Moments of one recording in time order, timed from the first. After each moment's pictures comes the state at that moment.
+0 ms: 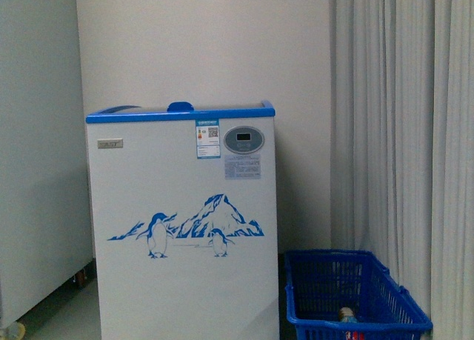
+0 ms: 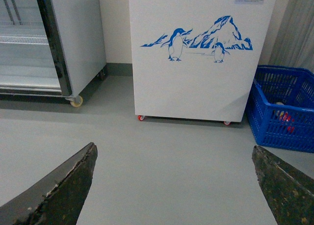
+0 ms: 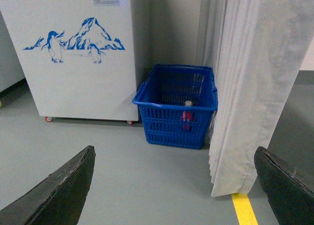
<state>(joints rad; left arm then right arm) 0.00 0.00 0.01 0.00 0.00 0.00 0.00 0.00 0.02 0.00 0.00 0.00</state>
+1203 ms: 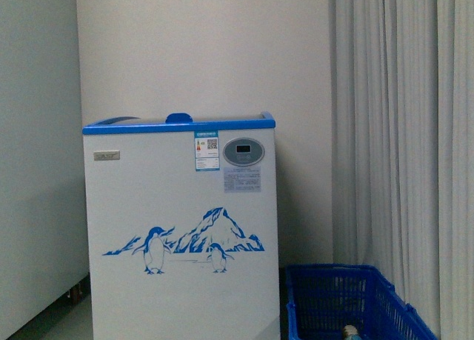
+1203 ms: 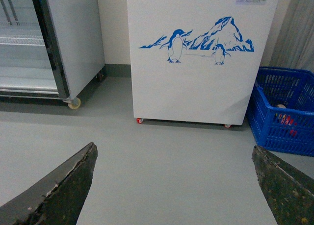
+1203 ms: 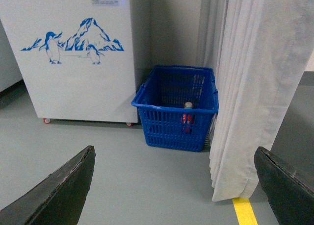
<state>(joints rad) 0.00 0.00 0.01 0.00 0.00 0.00 0.00 0.00 0.02 0.00 0.00 0.00</state>
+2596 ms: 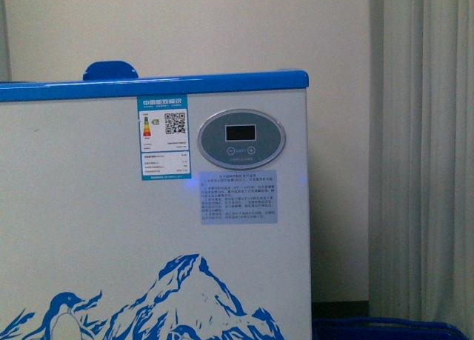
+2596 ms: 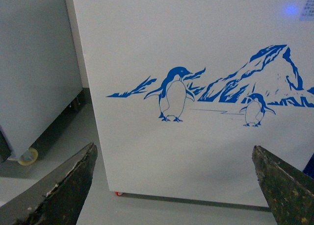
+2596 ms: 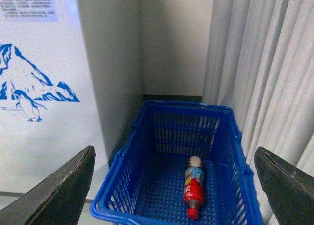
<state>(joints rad) 0.00 0.00 0.01 0.00 0.00 0.00 0.00 0.00 0.02 0.00 0.00 0.00</state>
